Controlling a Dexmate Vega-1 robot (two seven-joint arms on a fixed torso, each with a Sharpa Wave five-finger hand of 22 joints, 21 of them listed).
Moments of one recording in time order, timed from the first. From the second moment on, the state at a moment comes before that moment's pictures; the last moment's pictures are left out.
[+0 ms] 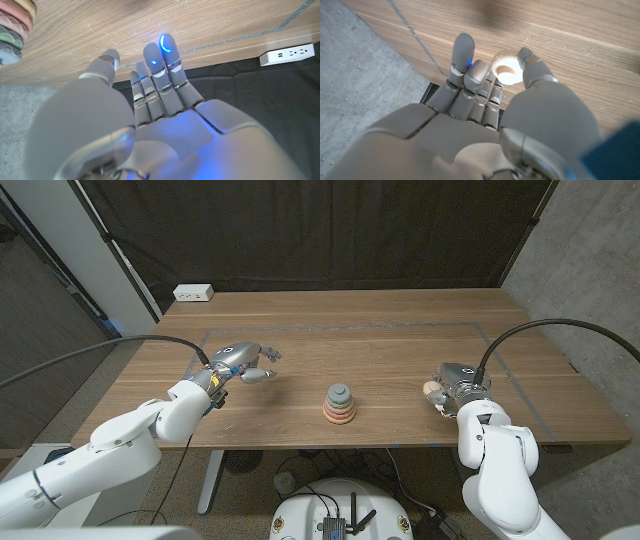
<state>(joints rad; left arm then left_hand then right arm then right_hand) 1.39 1.11 0.19 -2.22 0.38 0.30 0.20 0.91 0.01 0.43 -0.17 0.36 0.61 0.00 0.22 0.25 0.68 -0.14 0.22 0.62 0.95 -0.13 1.45 0.46 0.70 -0.07 1.51 0.19 -1.48 -0.50 -0.38 -2.45 -1.63 -0.77 0.70 0.97 -0.01 0.46 -0.18 0.35 0.65 -0.08 0.34 0.30 0.73 -0.11 0.23 0.66 1.21 -0.22 1.39 1.23 1.08 -0.19 1.51 0.20</state>
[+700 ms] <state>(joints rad) 1.42 1.10 0.17 -2.22 0.39 0.31 0.24 0.91 0.01 0.44 -0.17 0.36 0.59 -0.01 0.21 0.25 0.66 -0.14 0.22 0.62 0.94 -0.14 1.44 0.46 0.69 -0.07 1.51 0.19 -1.52 -0.49 -0.33 -2.51 -1.51 -0.63 0.62 0.97 -0.01 0.47 -0.18 0.35 0.65 -0.08 0.33 0.30 0.74 -0.11 0.23 0.66 1.21 -0.22 1.40 1.23 1.09 -0.20 1.51 0.21</state>
